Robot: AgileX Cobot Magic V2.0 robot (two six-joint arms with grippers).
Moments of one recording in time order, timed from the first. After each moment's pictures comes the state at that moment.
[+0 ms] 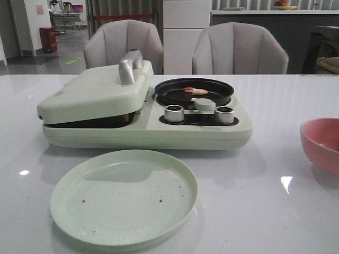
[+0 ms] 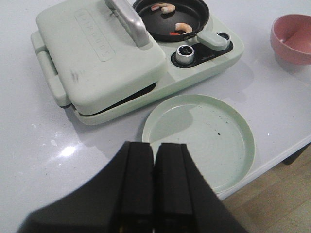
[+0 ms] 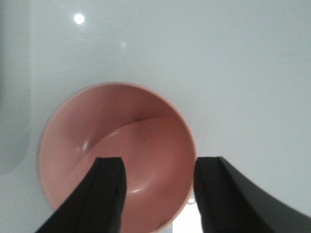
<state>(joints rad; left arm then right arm) -0.36 0.66 -0.76 -0.28 0.77 0.30 -0.11 1.39 -1.00 0.02 0.67 -0.01</state>
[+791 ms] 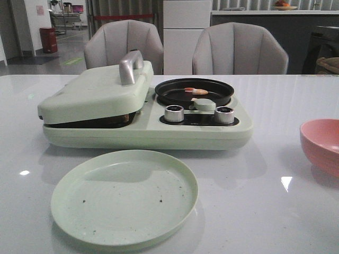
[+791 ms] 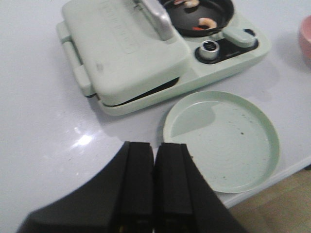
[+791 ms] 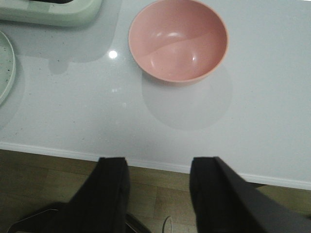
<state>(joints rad) -0.36 0.66 -0.76 -0.13 0.77 0.15 0.09 0.51 -0.67 -0.03 1.03 0.07</state>
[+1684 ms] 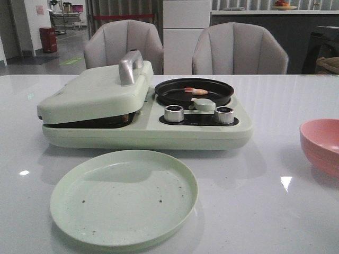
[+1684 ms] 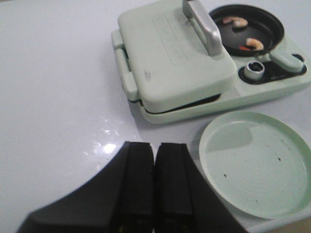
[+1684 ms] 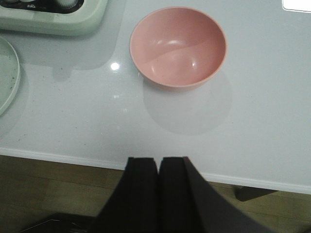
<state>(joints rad) -0.30 0.56 -0.74 0.01 0.75 0.00 0.09 0.47 -0.66 -0.02 1.02 0.07</state>
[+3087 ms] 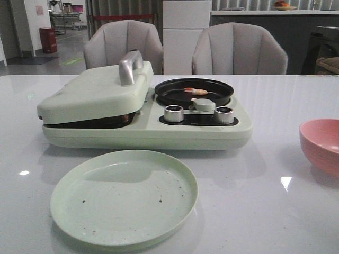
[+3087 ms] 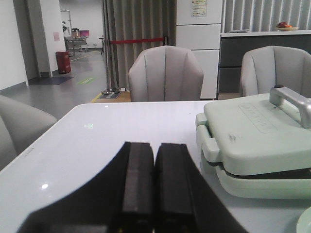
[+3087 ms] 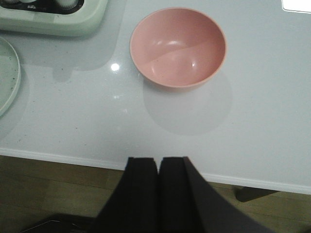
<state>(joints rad) -0.03 0.00 0.00 0.00 0.01 0.01 0.09 0.47 -0.66 -0.02 1.01 0.07</state>
